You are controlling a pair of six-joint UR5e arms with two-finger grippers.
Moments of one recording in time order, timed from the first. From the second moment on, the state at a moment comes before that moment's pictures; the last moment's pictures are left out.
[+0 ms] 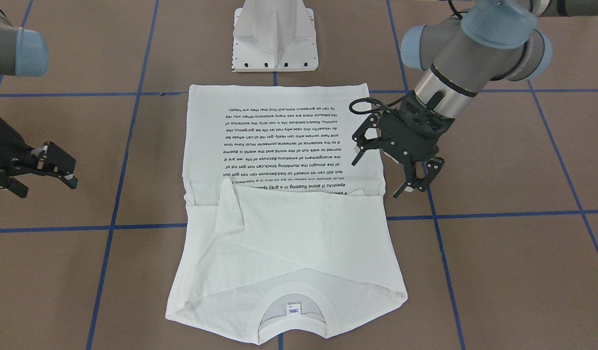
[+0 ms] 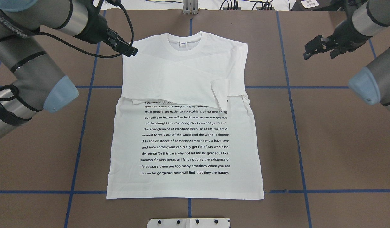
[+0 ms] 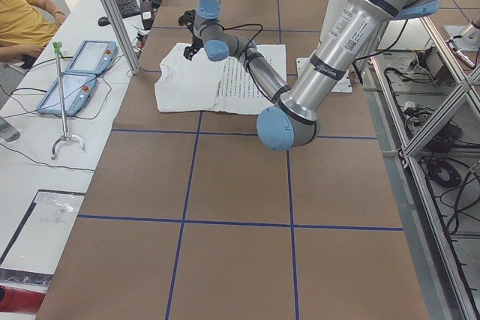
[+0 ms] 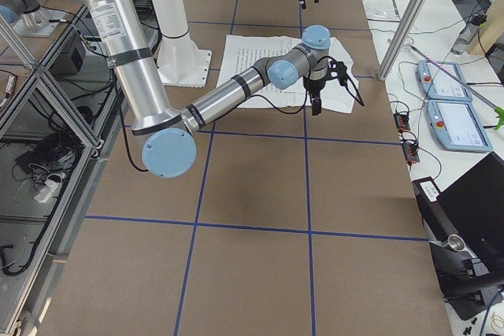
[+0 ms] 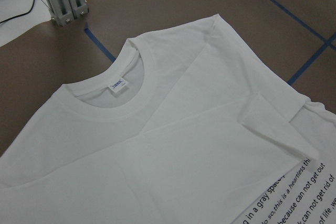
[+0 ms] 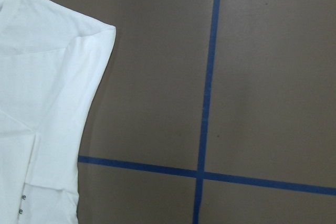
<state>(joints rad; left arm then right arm) -0.93 -2.14 -1.73 -1.99 -2.09 -0.40 1.07 -1.19 1.76 -1.48 2.20 0.70</state>
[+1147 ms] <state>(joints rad) -0.95 -2.03 -1.97 -1.99 -2.08 -0.41 0.76 -0.68 1.27 -1.48 1.96 1.08</state>
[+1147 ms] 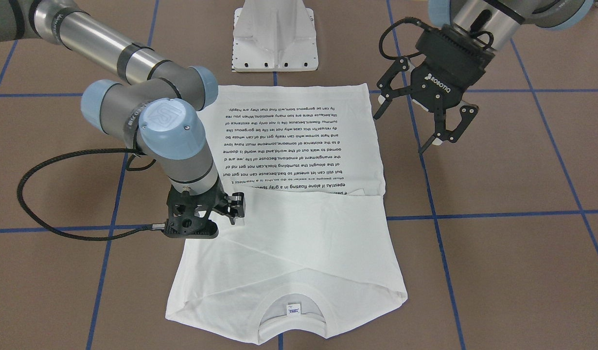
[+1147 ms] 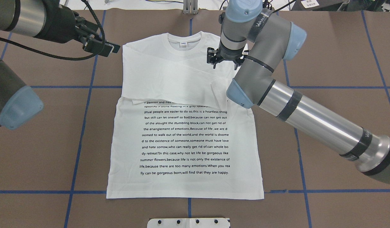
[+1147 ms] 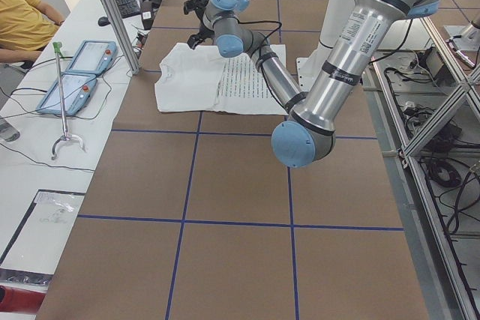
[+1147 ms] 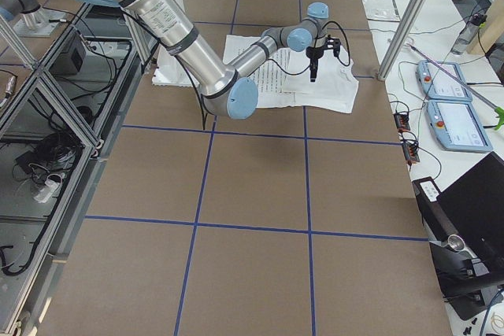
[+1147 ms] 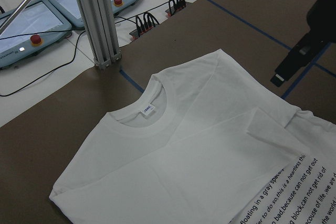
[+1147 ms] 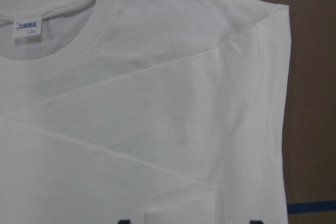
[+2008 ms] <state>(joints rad) -0.95 -1.99 -1.99 -1.99 -2.08 -0.41 0.68 -0.66 1.15 -1.49 1.85 1.03</state>
